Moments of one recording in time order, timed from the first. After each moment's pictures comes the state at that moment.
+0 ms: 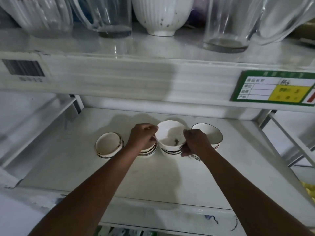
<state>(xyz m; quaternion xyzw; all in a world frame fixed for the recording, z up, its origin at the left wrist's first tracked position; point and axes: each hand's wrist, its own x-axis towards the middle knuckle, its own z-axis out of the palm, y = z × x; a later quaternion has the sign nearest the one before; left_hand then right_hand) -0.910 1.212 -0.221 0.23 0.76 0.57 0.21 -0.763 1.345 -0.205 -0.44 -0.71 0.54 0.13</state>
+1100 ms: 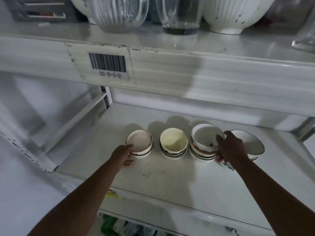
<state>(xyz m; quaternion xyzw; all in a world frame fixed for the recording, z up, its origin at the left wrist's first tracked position) -1.008 1.066 -0.314 -0.09 0.76 0.55 0.33 -0.787 1.345 -0.225 -0.46 -0.82 0.30 0.14</state>
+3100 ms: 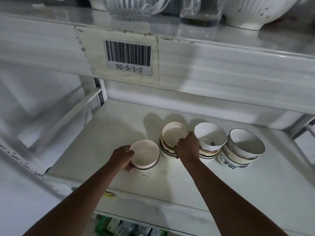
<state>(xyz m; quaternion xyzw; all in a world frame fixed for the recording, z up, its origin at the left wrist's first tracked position) -1.005 1.057 -0.314 0.07 0.82 0.48 0.30 -0.882 1.239 -0.260 -0.47 -0.76 0.42 0.16</state>
